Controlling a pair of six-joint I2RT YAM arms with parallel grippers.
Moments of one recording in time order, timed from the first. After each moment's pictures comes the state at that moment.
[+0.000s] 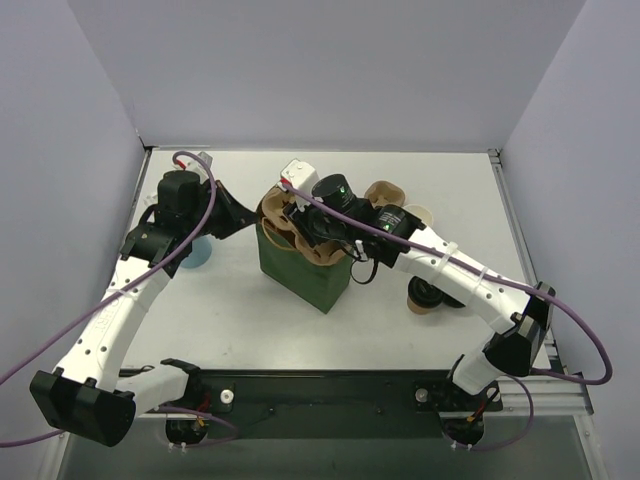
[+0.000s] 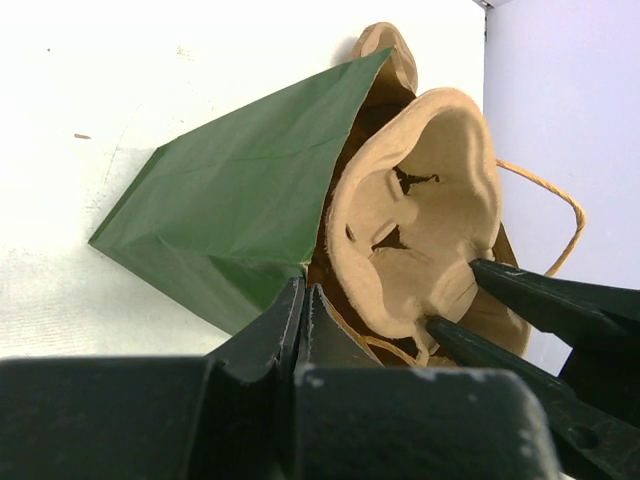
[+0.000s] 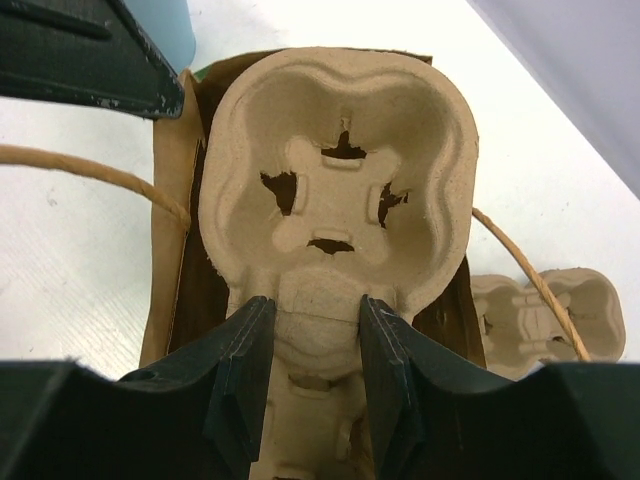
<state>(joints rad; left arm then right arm) -0.31 1.14 1.20 -0.58 0.21 -0.78 0.94 1.56 1.59 -0.57 0.21 -0.13</state>
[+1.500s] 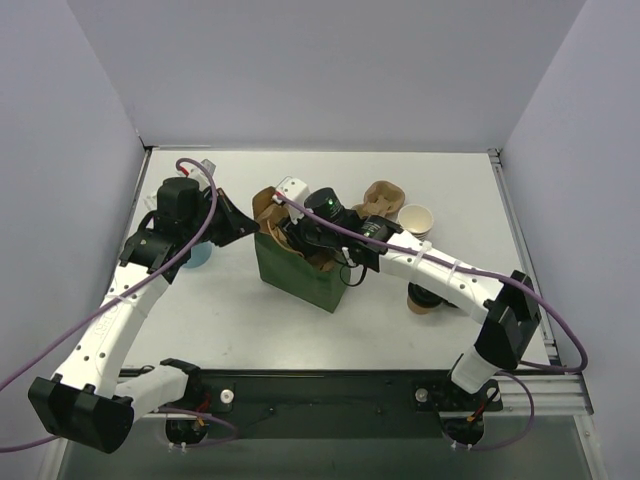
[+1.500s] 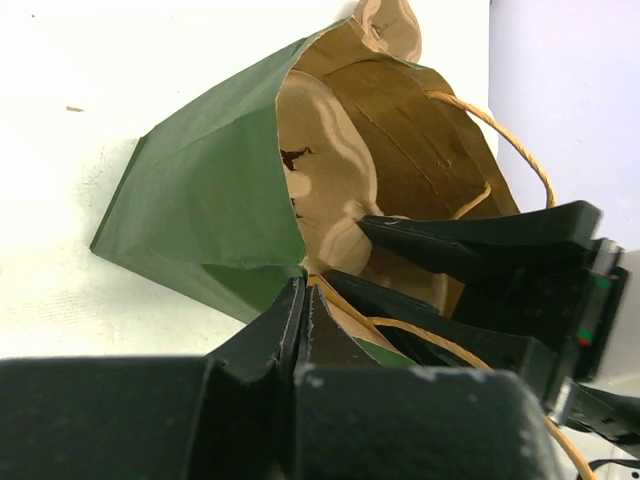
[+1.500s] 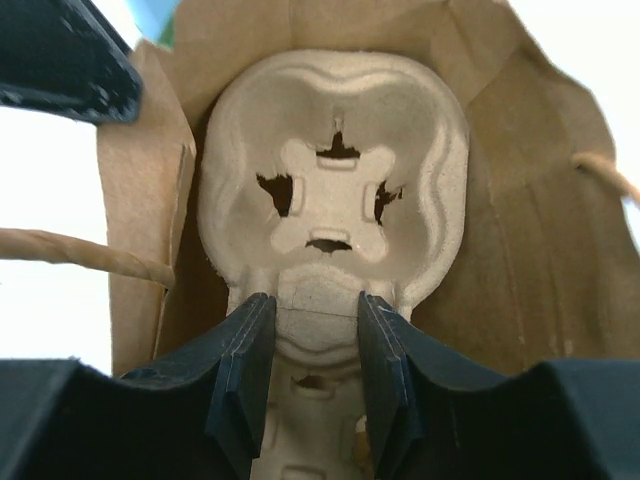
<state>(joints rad) -0.31 1.11 1.16 -0.59 0.27 -0.75 0.91 1.61 1.41 -0.39 0.07 -0.07</state>
